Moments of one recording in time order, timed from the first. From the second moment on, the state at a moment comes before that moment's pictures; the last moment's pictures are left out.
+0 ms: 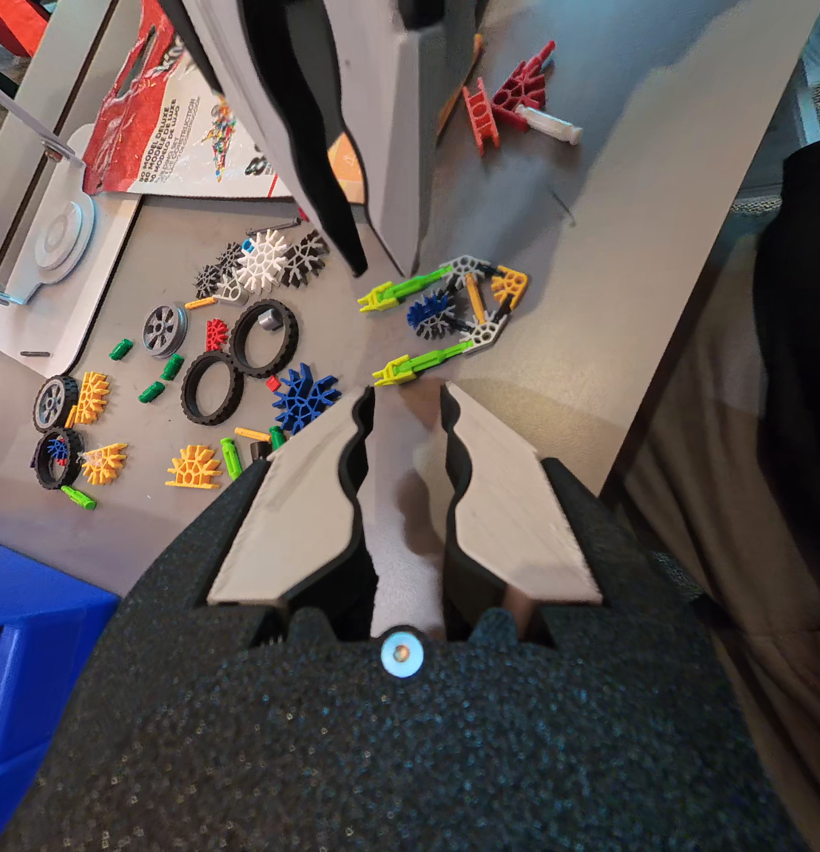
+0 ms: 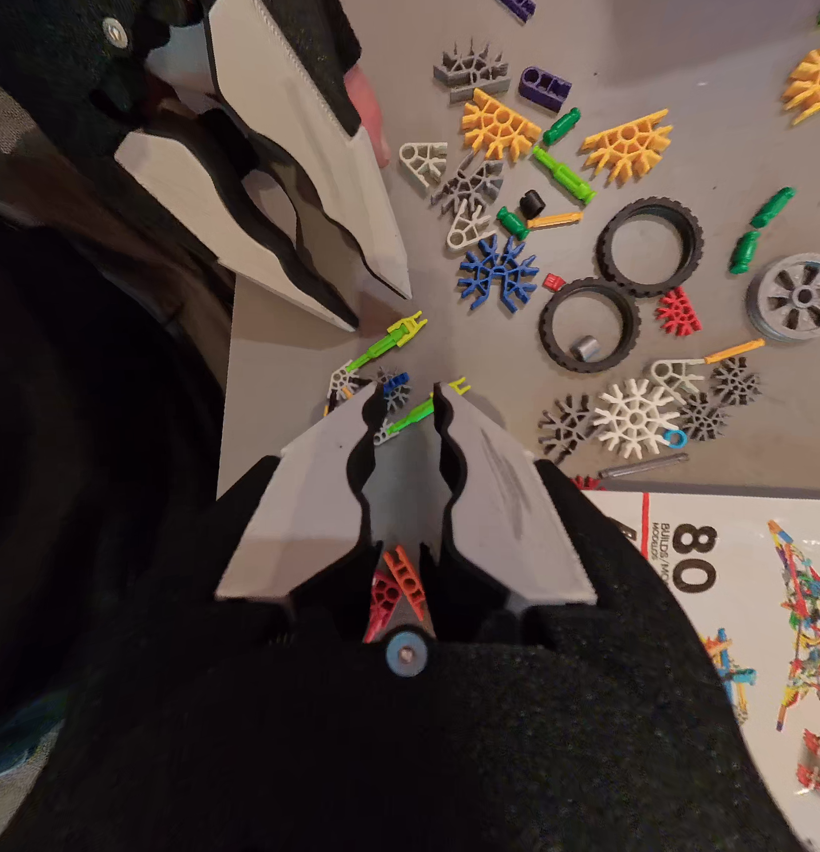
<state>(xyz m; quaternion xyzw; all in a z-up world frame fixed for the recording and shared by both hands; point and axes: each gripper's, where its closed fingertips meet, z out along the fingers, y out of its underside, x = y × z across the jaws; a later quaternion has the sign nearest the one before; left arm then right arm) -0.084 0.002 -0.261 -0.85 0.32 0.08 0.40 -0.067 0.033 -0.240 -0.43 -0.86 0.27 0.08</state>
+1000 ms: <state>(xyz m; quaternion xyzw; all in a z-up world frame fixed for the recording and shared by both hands) -0.057 0.009 -0.247 -0.82 0.37 0.08 0.43 -0.059 0.032 -0.252 -0.36 -0.89 0.26 0.08</state>
